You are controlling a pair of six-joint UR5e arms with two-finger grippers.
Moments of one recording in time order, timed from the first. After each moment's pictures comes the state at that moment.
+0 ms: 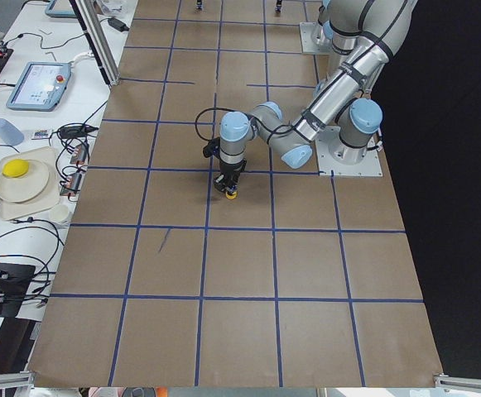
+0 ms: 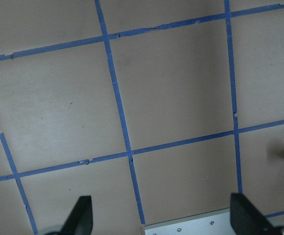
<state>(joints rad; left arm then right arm) -0.90 -1.79 -2.07 -0.79 1.57 1.39 1.51 -1.70 1.65 -1.42 -1.63 0.12</state>
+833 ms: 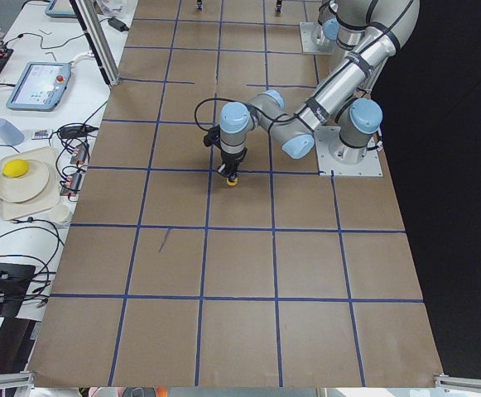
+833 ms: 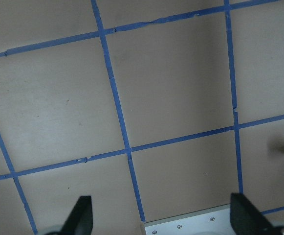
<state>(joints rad) -0.93 -1.68 -2.04 -1.07 1.42 1.29 1.50 -1.69 1.67 -1.42 -1.63 0.12</state>
